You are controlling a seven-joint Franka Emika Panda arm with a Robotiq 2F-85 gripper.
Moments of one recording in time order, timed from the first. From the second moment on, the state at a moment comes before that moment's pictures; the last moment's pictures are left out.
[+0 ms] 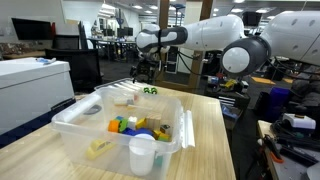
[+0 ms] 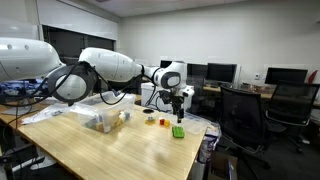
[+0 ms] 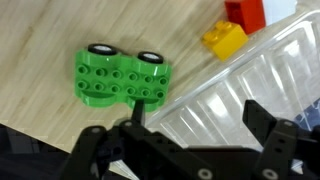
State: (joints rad) arm -0.32 1.43 -0.04 -0.35 0.12 1.92 0.41
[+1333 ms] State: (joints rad) arm -0.39 1.44 -0.09 -0.37 0.12 1.74 0.92
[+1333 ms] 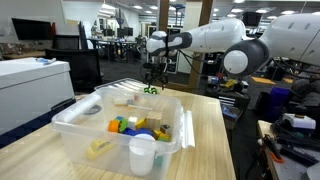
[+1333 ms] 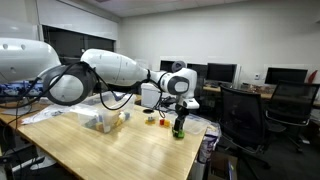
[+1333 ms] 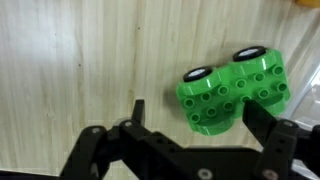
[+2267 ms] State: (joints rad) arm -0.44 1.31 -0.09 -0.36 0.05 1.48 0.21
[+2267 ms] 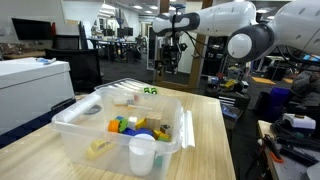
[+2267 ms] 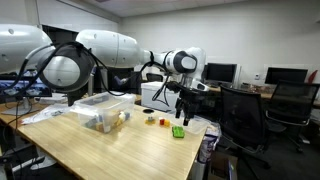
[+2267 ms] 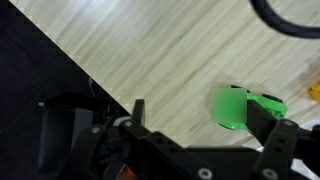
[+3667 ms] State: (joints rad) arm -0.23 1.42 -0.20 -0.37 -0.31 1.75 -0.60
